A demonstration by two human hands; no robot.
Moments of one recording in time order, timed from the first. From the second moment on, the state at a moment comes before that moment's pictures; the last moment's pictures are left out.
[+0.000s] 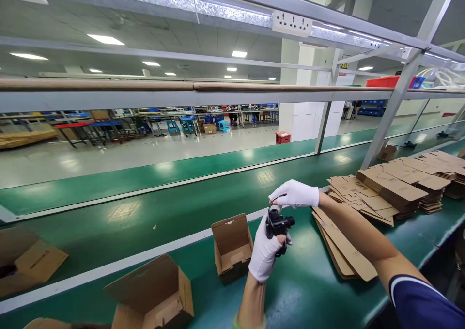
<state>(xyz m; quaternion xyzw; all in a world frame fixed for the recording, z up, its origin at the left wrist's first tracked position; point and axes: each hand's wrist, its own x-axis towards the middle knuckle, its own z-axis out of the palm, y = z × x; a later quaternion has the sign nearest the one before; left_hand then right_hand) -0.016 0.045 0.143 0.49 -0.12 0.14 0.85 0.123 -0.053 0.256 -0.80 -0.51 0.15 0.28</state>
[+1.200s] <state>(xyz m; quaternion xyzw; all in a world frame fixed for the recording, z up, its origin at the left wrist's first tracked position) -0.014 0.050 0.133 0.42 -0.01 0.30 0.86 0.057 -0.054 0.211 -0.67 -0.40 0.25 0.58</state>
